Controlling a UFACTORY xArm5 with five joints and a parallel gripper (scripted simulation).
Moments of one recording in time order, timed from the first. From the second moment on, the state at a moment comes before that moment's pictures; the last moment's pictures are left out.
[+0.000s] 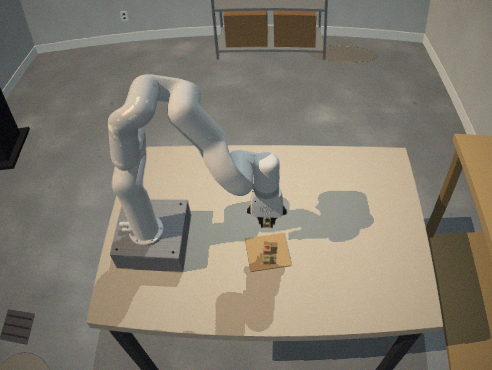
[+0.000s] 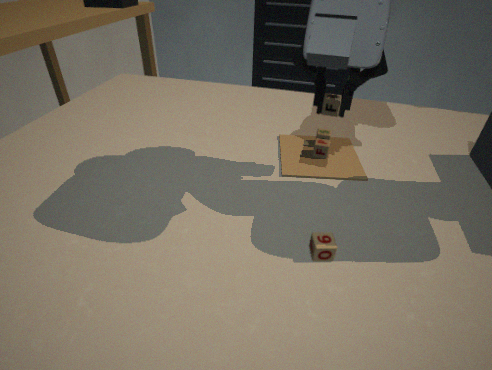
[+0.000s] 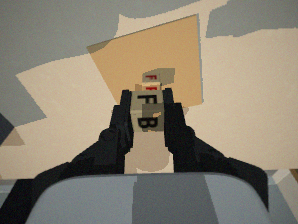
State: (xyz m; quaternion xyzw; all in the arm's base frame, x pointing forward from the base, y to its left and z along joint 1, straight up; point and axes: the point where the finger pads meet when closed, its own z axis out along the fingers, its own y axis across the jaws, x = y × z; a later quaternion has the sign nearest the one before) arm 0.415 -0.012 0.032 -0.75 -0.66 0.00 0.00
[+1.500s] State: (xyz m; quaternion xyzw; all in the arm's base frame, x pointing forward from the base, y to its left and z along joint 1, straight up) arm 0.414 -0.013 -0.009 -0.75 -0.66 0.00 0.00
